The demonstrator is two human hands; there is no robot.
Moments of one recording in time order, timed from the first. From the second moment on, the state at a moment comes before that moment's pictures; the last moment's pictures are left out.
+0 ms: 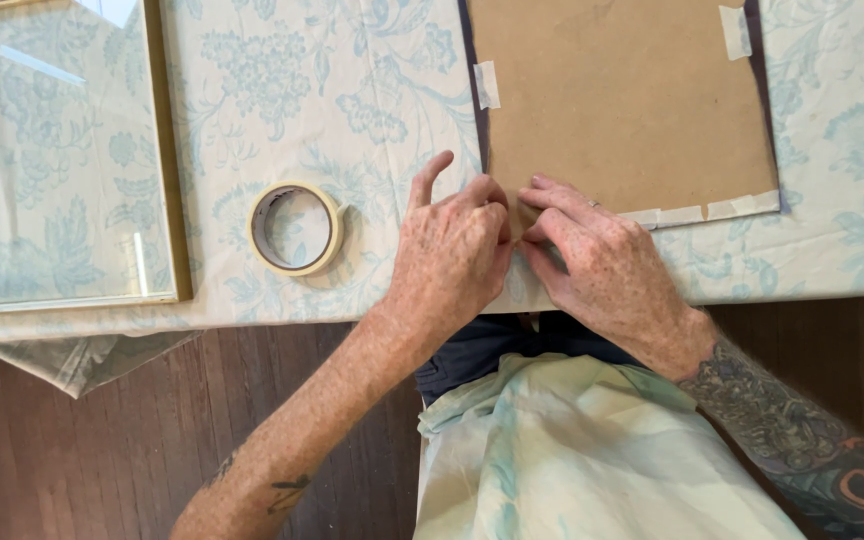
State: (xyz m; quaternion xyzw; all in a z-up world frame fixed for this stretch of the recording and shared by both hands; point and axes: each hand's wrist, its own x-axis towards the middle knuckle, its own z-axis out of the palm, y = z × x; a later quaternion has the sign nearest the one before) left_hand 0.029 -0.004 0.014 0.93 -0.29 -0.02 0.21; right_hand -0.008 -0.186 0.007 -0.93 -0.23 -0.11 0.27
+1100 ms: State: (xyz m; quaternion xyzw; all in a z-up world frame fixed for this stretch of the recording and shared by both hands) left_hand 0.056 -0.036 0.024 0.94 -0.31 -0.13 -0.03; right_hand 0.032 -0.180 0.059 -0.96 -0.18 0.17 0.15
